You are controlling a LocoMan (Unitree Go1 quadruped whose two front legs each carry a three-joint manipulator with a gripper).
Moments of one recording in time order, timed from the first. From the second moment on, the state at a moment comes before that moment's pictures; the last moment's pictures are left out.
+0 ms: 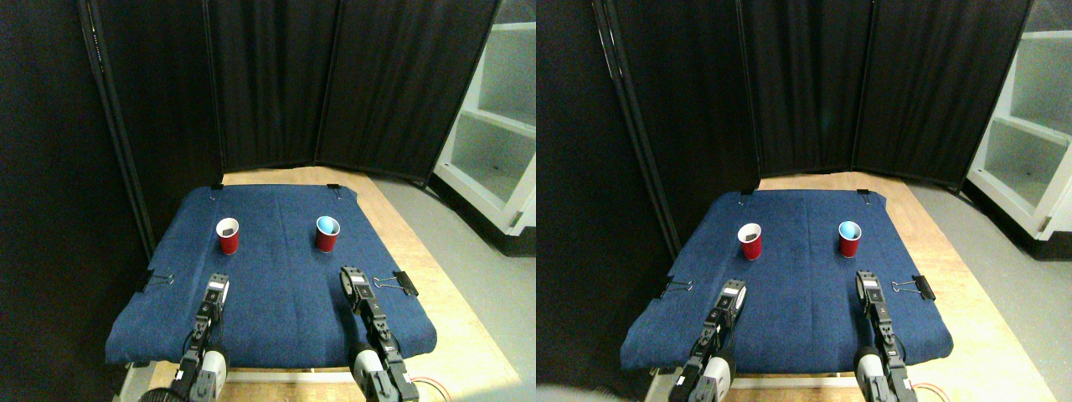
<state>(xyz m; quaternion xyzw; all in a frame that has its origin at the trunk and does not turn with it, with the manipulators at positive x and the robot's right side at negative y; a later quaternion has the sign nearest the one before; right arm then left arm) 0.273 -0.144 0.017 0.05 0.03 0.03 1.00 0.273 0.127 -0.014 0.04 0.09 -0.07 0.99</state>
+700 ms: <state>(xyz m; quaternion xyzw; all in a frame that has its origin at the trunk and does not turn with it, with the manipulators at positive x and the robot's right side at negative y) 0.275 -0.139 0.025 0.15 -0.01 0.04 0.99 0.272 0.122 0.005 -0.02 0.07 -0.10 0.99</state>
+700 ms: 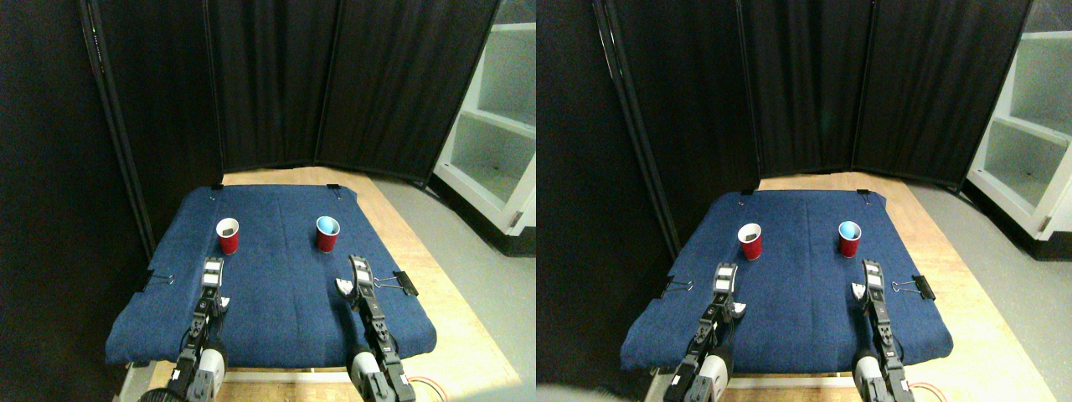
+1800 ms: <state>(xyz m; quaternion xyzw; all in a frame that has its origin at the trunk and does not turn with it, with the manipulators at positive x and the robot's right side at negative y) 0.346 -0.140 0.014 0.58 -0.01 -0.06 0.81 0.338 0.128 0.001 -0.42 -0.02 0.05 0.90</state>
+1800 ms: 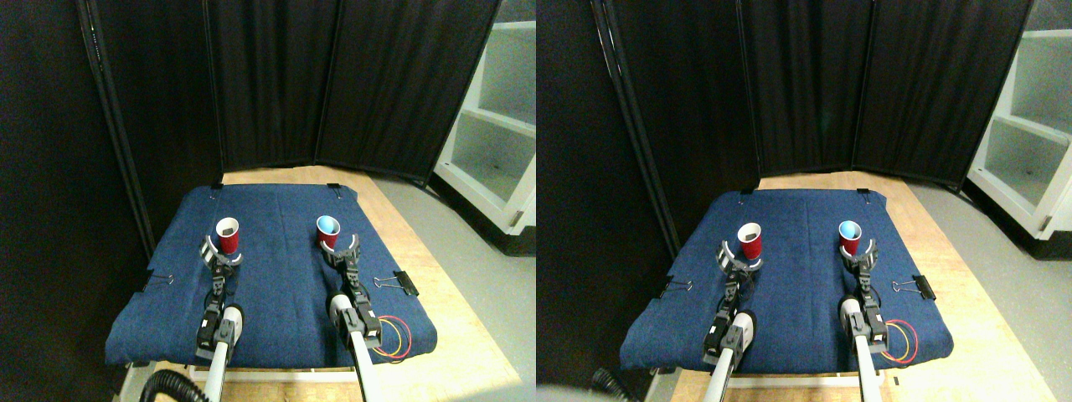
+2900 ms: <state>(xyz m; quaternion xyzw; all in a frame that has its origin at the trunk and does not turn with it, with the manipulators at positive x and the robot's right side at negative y) 0.381 -0.138 -0.010 0.65 0.06 -0.09 0.75 0.370 0.127 -0.025 -0.58 0.00 0.12 0.80</state>
